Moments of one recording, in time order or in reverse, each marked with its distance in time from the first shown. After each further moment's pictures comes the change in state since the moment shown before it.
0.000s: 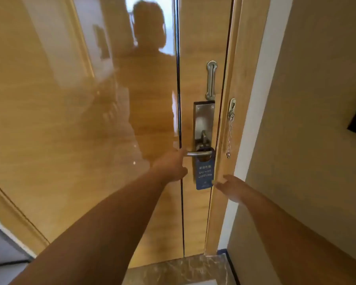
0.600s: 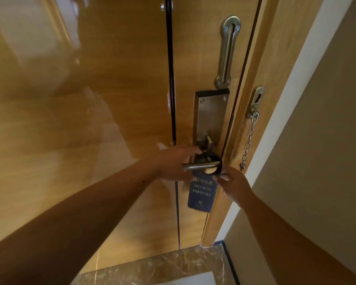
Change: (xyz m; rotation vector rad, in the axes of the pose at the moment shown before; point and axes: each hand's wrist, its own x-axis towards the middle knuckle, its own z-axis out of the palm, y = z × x) left_hand 0.130 -0.037 0.018 -0.052 -0.282 0.349; right_hand 0.161 0.021 0.016 0.374 0.210 -0.103
